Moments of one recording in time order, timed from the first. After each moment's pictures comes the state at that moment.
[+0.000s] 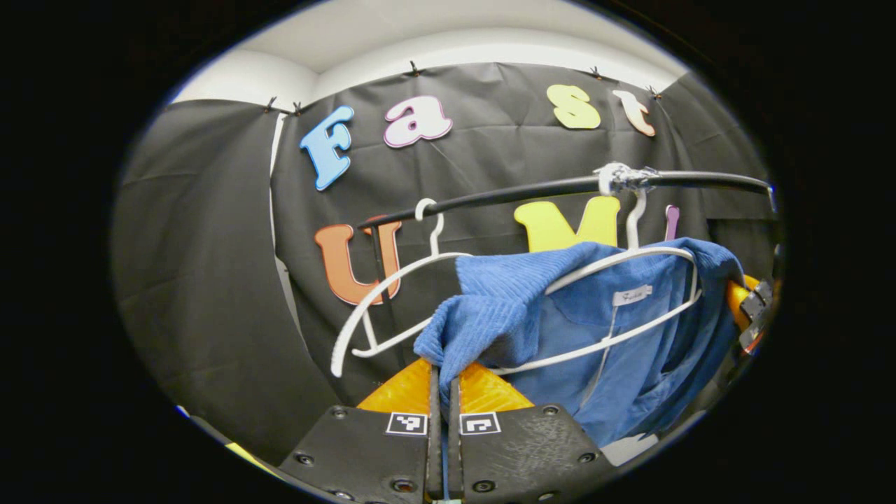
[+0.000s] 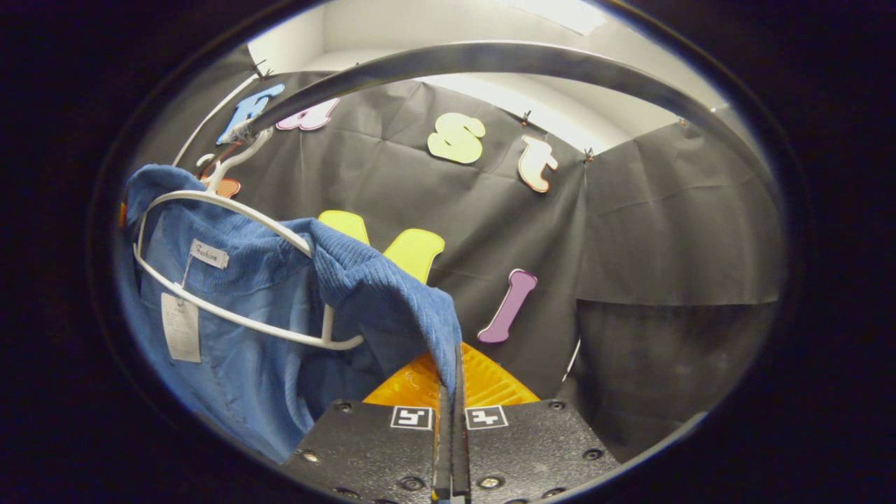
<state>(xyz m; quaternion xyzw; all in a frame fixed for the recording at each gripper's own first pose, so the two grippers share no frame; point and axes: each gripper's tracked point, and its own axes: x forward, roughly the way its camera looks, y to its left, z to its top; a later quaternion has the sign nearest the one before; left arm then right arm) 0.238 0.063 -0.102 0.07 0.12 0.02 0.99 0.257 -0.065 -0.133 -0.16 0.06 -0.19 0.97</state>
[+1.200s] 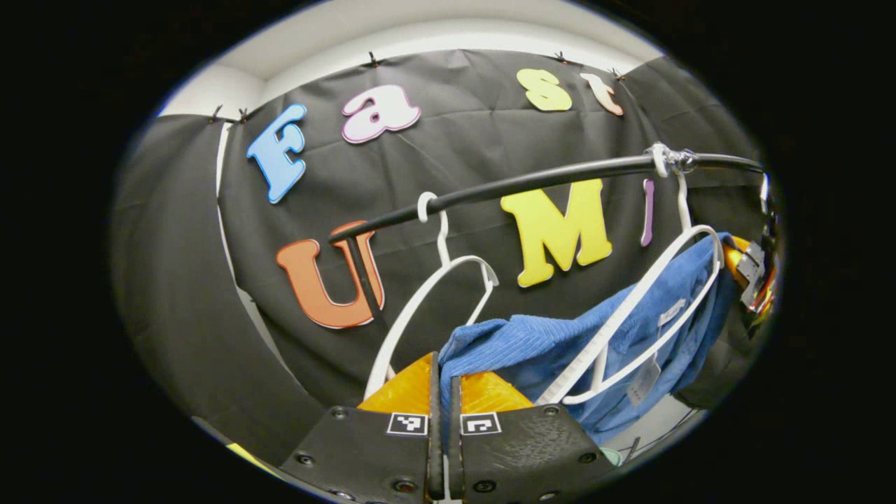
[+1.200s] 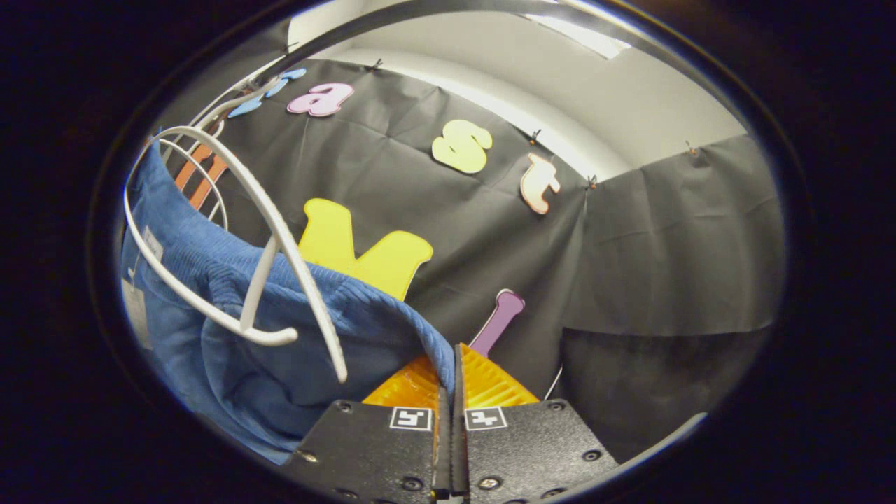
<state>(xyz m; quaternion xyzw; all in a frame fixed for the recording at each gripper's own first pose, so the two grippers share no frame) 0.307 0.085 -0.131 0.11 0.15 -0.09 0.98 0.297 -0.096 -0.167 -0.21 0.05 -0.19 0.96</state>
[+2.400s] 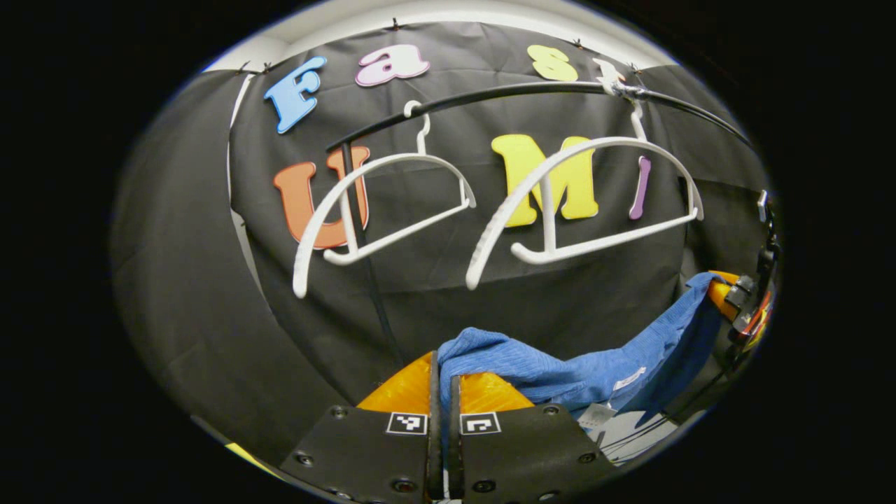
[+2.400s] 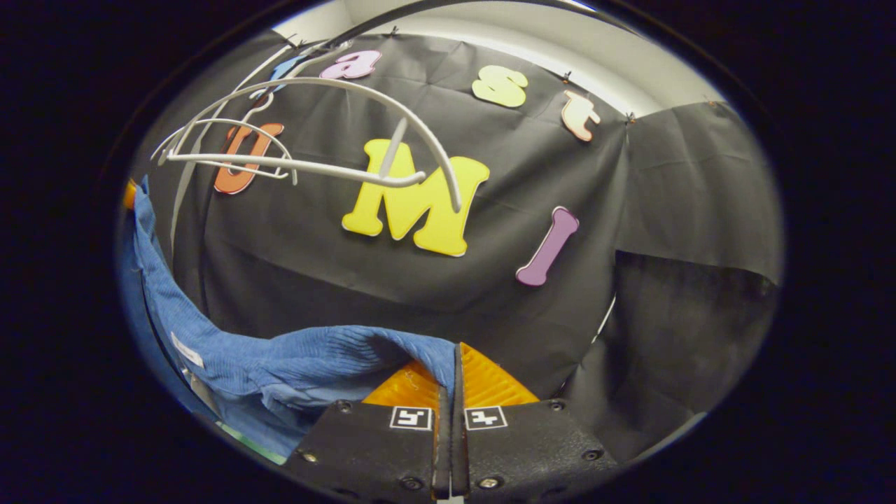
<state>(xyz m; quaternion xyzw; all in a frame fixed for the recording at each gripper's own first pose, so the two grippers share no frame) 0.216 0.070 -0.237 0.05 0.24 -0.07 0.97 0.212 -0.044 -0.275 -0.15 0.20 -0.11 0.96</state>
